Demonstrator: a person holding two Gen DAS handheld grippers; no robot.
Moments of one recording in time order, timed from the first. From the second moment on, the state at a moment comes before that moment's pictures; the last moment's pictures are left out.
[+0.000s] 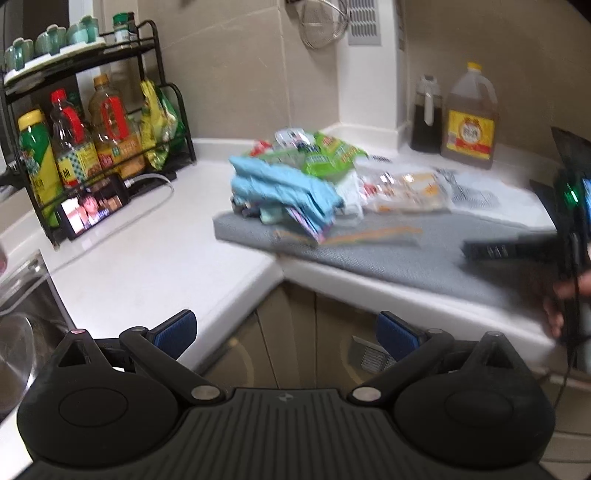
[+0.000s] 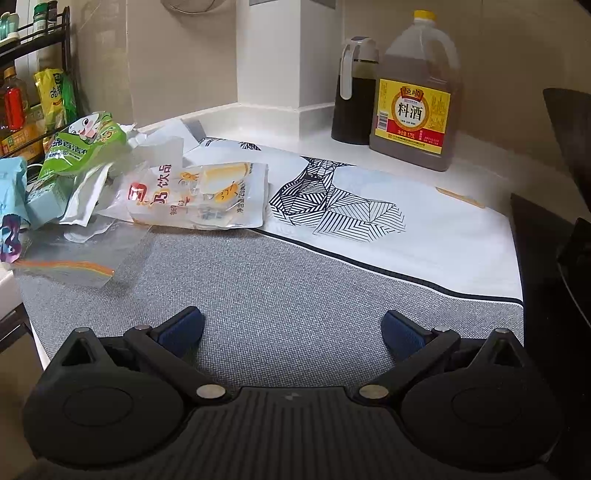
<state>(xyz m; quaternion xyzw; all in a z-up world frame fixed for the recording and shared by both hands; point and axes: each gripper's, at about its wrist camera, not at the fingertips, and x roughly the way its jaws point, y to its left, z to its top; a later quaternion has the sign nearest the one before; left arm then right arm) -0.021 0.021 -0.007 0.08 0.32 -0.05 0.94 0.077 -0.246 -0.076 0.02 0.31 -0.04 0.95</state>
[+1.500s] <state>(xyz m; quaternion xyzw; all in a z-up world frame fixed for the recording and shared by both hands) 0.184 0.072 -0.002 -0.18 0.36 -0.04 0.91 0.066 -0.232 -0.075 0.02 0.30 -0.01 0.95</state>
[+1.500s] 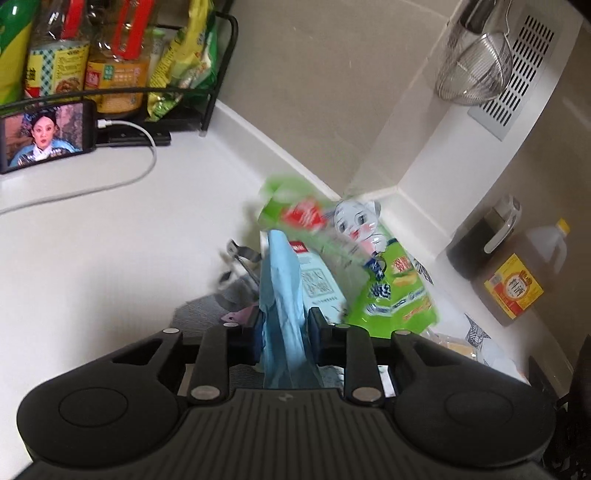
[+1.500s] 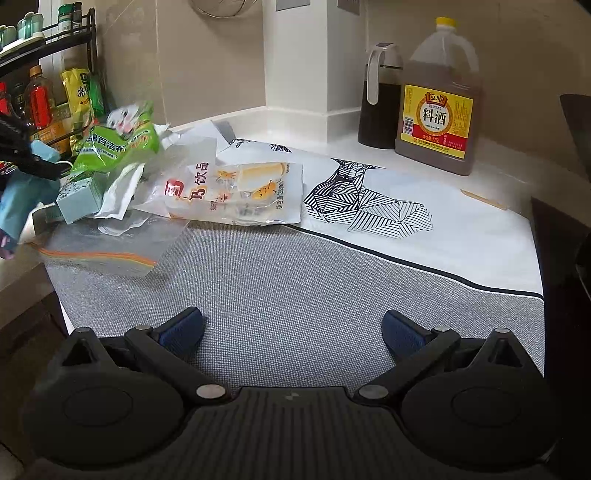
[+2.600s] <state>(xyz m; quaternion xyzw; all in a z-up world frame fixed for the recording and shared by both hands) -0.041 0.188 -0.004 -0.18 0.32 -0.03 0.93 0.031 -0.139 0.015 -0.01 0.19 0.06 0.98</state>
